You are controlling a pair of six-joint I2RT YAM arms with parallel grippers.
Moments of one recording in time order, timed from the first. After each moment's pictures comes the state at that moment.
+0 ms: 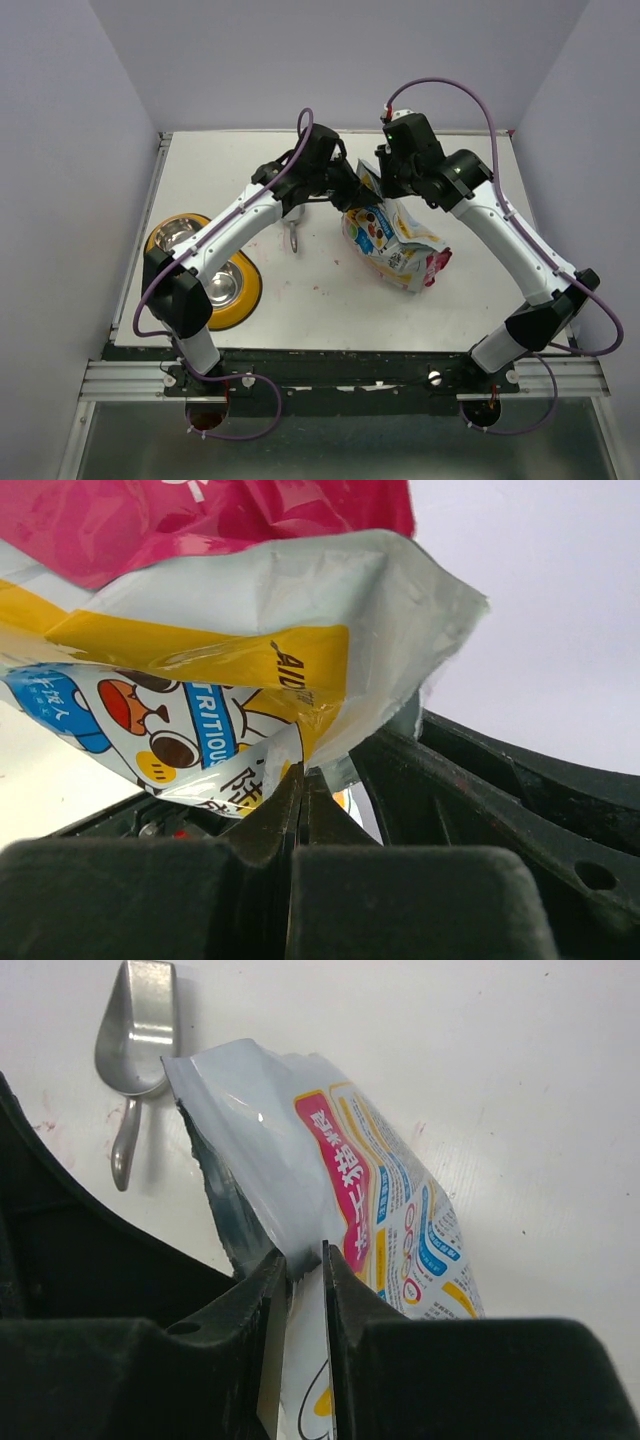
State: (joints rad) left arm -0.67 1.70 1.66 -0.55 0.39 -1.31; right arm 0.65 1.58 1.82 -0.99 0.29 0.27
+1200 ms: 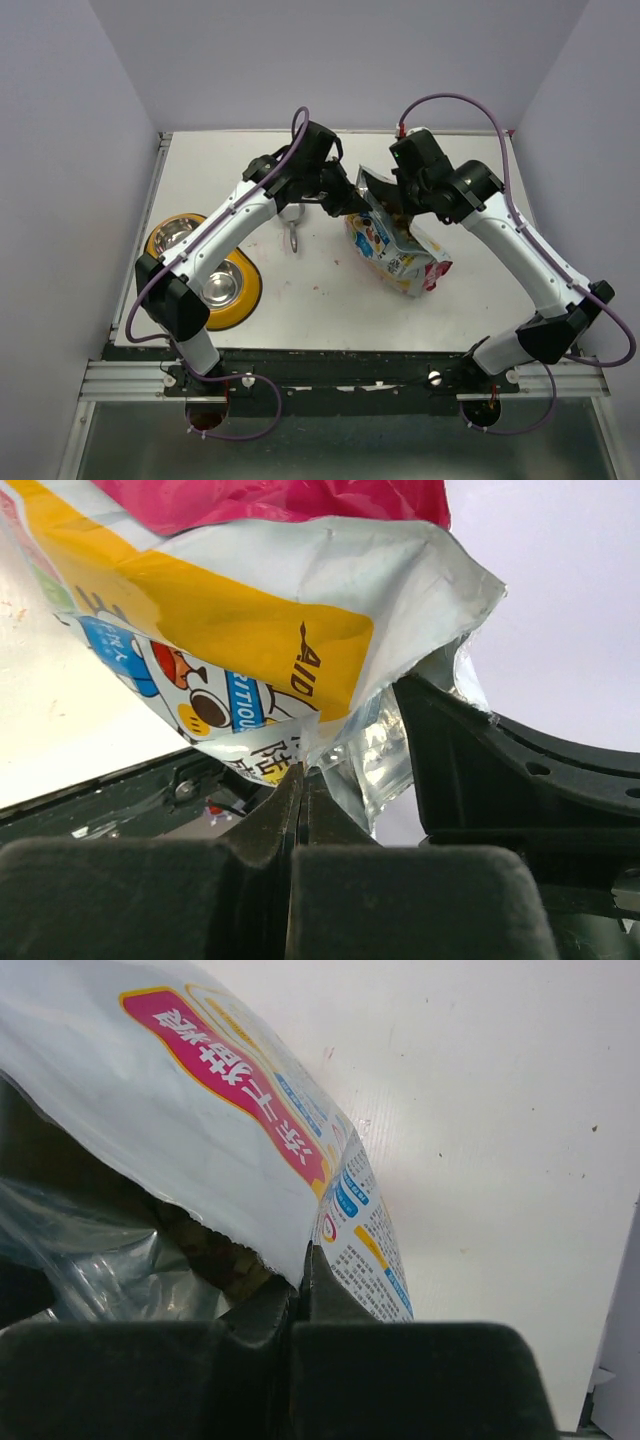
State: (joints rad) left arm -0.67 1.69 1.75 -0.79 0.35 -1.27; right arm 0.66 1.49 1.72 -1.12 0.45 0.29
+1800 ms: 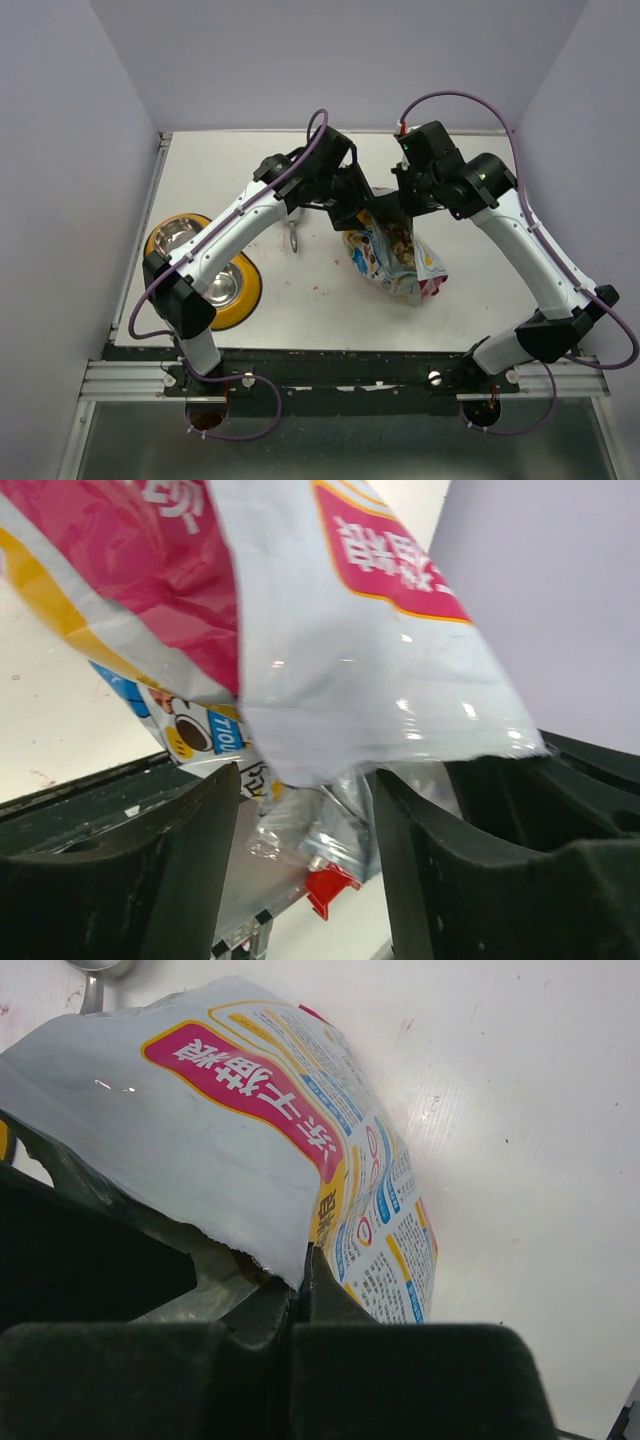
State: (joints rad) left arm -0.74 1.72 1.86 -0.94 0.32 -1.17; right arm 0.66 1.50 1.83 -1.24 0.25 0.29
